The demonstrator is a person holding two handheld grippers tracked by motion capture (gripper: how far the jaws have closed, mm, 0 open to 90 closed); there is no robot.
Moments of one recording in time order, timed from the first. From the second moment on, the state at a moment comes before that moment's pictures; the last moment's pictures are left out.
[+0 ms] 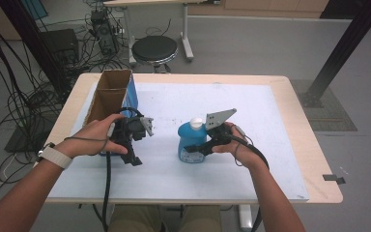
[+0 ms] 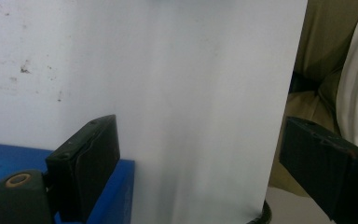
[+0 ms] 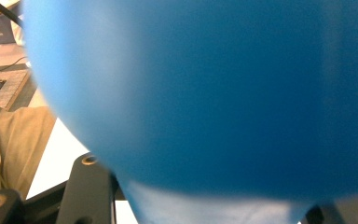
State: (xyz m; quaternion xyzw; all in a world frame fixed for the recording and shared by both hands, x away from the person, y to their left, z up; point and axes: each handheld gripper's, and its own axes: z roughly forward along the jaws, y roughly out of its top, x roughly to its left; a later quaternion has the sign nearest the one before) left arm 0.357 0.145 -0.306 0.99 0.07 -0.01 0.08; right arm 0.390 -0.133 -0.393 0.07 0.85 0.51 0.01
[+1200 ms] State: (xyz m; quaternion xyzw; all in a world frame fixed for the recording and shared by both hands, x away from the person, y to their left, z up) left arm 0.358 0.148 -0.304 0.99 0.08 -0.01 0.09; right arm 0.391 -0.132 -0.392 0.07 0.86 0.51 0.01
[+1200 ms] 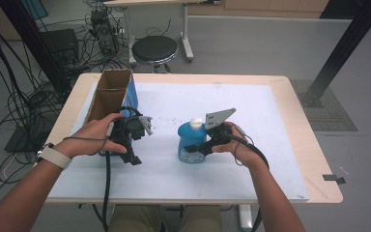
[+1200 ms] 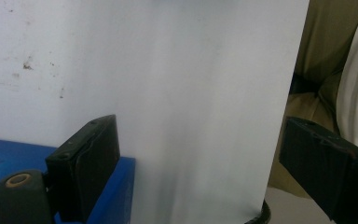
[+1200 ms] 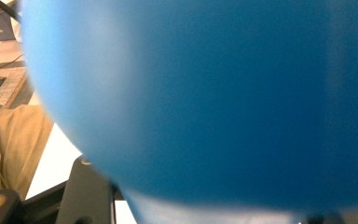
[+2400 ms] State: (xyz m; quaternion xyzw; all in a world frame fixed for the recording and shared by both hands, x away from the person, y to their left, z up) left arm 0.360 0.146 -0.303 0.99 0.08 0.00 0.09; right arm 0.392 -0.132 -0.392 0.07 0.86 0.51 0.01
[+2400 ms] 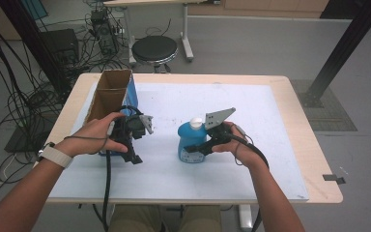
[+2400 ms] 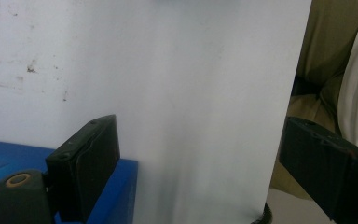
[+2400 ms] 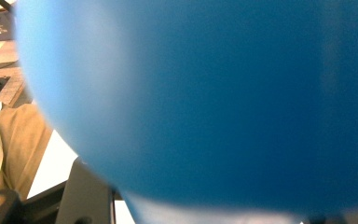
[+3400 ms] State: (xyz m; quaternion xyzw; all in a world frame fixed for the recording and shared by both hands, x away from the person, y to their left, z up) left arm 0.360 0.143 -0.302 0.99 0.07 0.00 0.09; right arm 0.392 -0.132 -0.393 0.07 0.86 0.51 0.01
